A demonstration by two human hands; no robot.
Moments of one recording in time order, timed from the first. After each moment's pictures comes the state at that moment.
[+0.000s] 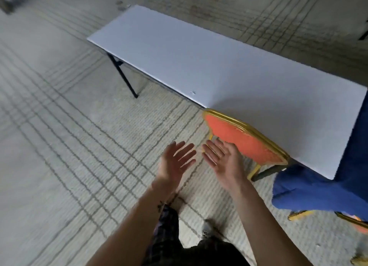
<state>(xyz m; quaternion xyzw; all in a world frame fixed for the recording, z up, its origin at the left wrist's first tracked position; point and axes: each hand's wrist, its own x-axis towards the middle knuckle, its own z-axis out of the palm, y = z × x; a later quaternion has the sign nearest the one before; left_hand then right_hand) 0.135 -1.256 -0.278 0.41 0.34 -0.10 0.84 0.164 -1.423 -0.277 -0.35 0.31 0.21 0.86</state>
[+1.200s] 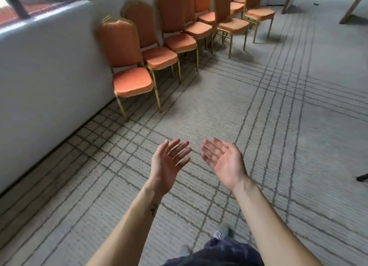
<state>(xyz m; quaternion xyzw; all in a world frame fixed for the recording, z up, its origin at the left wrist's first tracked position) -0.584 -0.782 -0.210 0.12 0.43 0.54 0.72 -0.395 -0.774 -0.203 -0.43 -0.11 0.73 0.52</state>
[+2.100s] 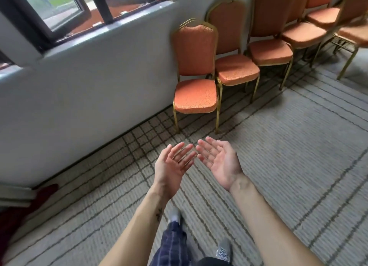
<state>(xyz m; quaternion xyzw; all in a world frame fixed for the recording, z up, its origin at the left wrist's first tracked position) -0.742 -0.414 -0.219 0.04 0.49 0.65 0.58 -0.601 -0.325 -0.227 -0.36 -0.17 0.86 0.32</state>
